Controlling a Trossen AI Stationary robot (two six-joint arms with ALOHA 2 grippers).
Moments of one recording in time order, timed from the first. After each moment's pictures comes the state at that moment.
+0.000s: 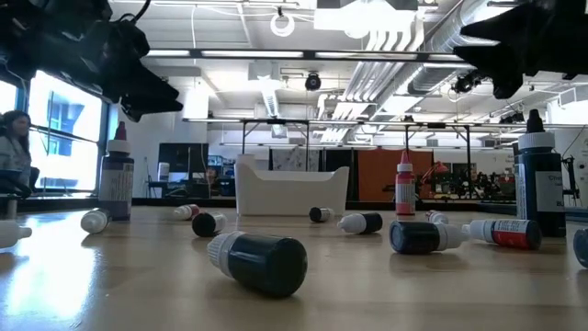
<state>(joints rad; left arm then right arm) 0.32 0.50 0.25 0.01 0.17 -0.14 0.21 0.20 0.02 0.47 0.48 0.03</state>
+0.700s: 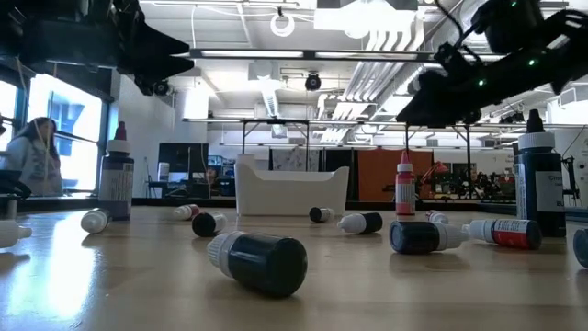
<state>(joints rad) 0.32 0.49 0.25 0.29 0.17 -0.16 -0.24 0.97 0.25 0.49 0.53 0.08</state>
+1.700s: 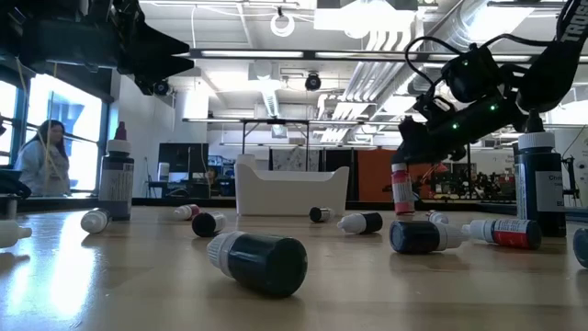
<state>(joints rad) 0.32 0.49 0.25 0.29 0.17 -0.15 -0.57 1.35 0.25 0.75 0.24 0.07</state>
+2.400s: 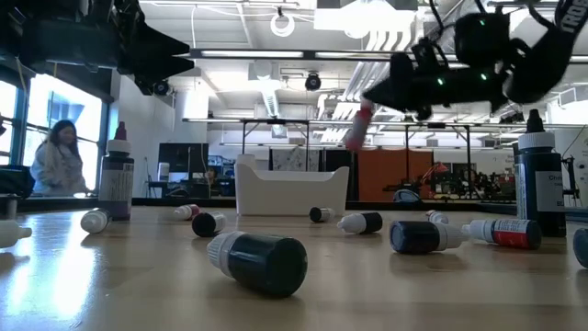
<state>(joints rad) 0.32 0.49 0.25 0.29 0.16 -0.15 -0.42 1.35 0.35 1.14 0.14 0.04</state>
